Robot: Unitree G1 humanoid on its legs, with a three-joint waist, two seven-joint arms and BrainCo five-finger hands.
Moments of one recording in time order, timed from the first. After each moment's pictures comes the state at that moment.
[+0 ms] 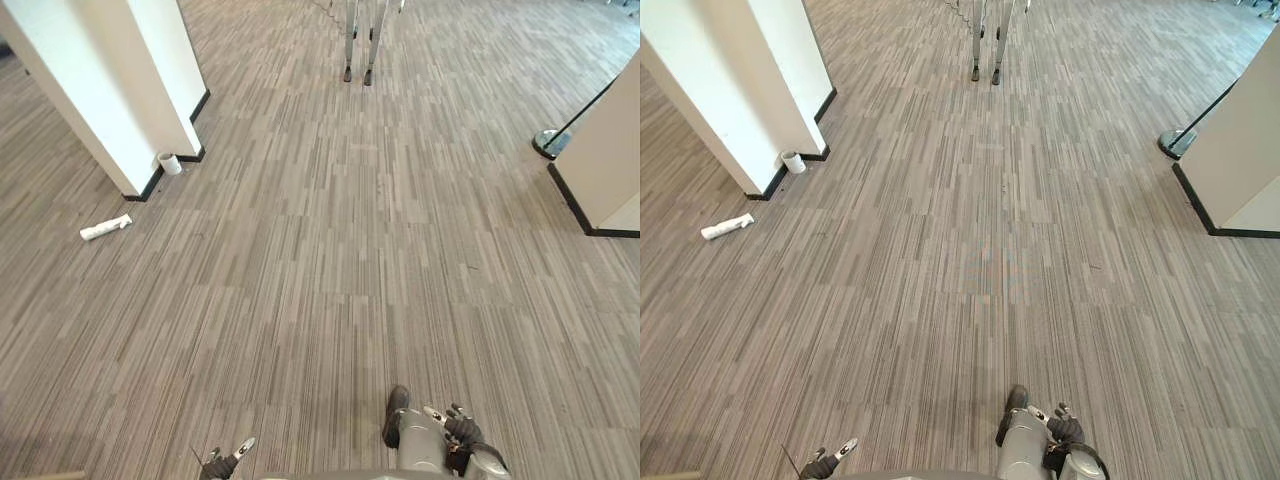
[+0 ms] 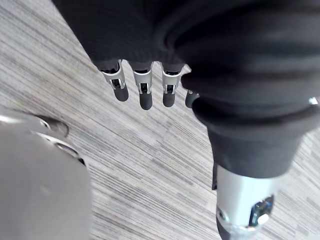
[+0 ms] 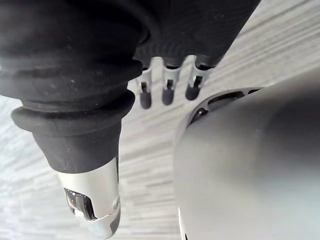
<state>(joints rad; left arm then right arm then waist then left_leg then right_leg) 0.14 -0.04 0.39 1.04 -0.12 -0.11 0.09 0.05 -0.04 -0.39 0.99 0.07 -0.06 0.03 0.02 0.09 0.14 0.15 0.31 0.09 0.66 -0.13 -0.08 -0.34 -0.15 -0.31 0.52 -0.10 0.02</state>
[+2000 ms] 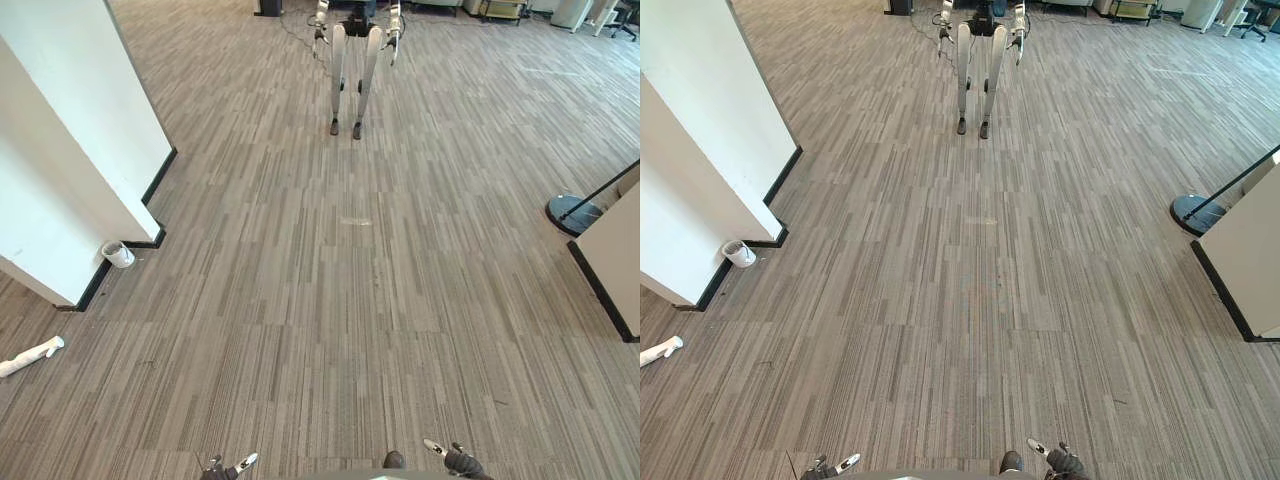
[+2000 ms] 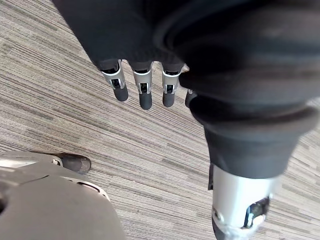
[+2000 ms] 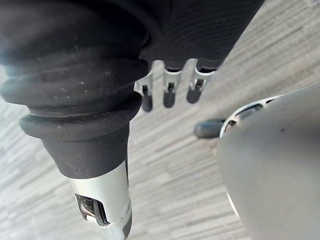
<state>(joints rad) 0.17 0.08 0.20 1.09 -0.11 -0.13 0.07 0.07 -0.04 -0.37 1.12 0.16 -0.06 0.02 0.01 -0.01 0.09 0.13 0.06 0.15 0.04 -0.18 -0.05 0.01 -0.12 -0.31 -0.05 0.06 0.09</state>
